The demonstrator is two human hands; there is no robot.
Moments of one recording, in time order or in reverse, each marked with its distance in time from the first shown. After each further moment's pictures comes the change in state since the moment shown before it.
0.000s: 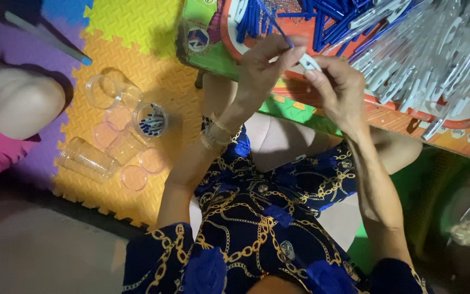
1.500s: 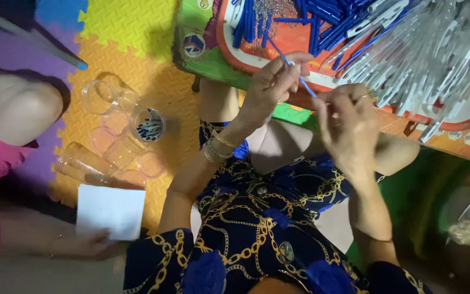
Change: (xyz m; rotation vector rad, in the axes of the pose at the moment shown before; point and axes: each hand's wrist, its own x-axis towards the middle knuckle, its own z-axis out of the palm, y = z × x) left_hand -0.020 0.008 0.011 -0.055 -0.200 -0.278; right_hand -0.037 -0.060 -0.020 -0.545 0.092 -0.021
